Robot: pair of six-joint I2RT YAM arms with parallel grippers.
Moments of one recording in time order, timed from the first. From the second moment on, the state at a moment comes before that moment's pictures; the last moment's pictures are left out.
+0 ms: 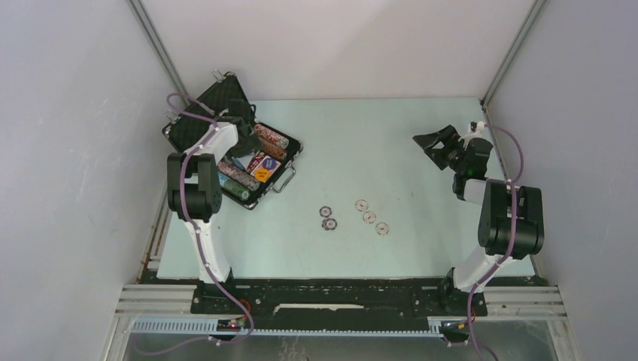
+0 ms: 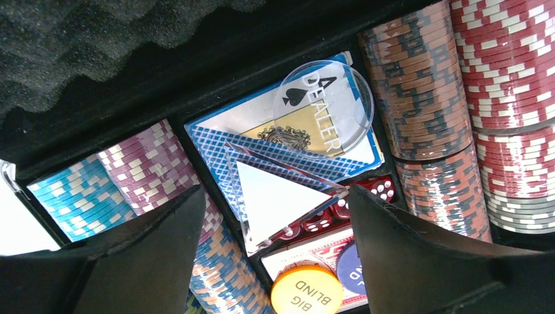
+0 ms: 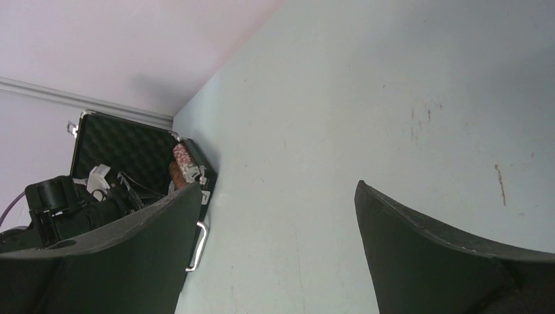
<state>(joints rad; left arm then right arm) -0.06 2.05 1.60 -0.67 -0.31 -0.61 -0.19 1.69 0.75 0.69 -0.56 0.85</state>
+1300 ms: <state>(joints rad) -0.08 2.06 1.59 -0.67 -0.32 -0.57 -0.18 1.70 0.76 0.69 -0.56 0.85</state>
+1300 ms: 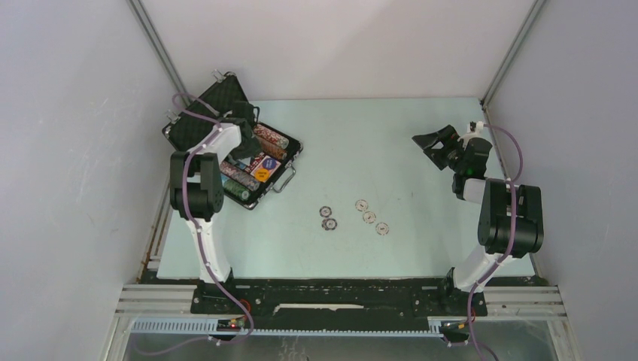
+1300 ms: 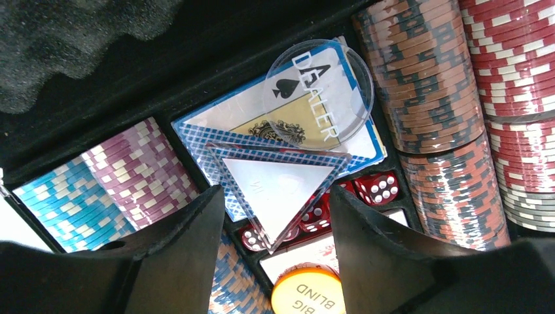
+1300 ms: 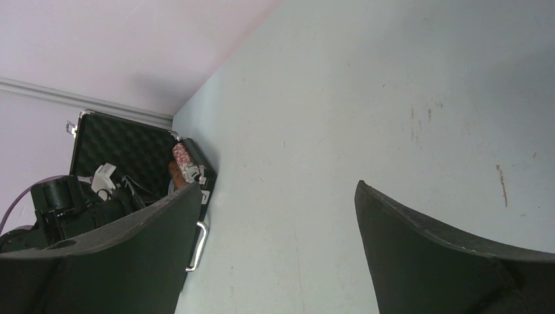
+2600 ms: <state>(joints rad) -0.02 2.11 1.66 -0.63 -0.23 -0.49 -0.18 1.71 0.76 0.70 -0.58 0.85</state>
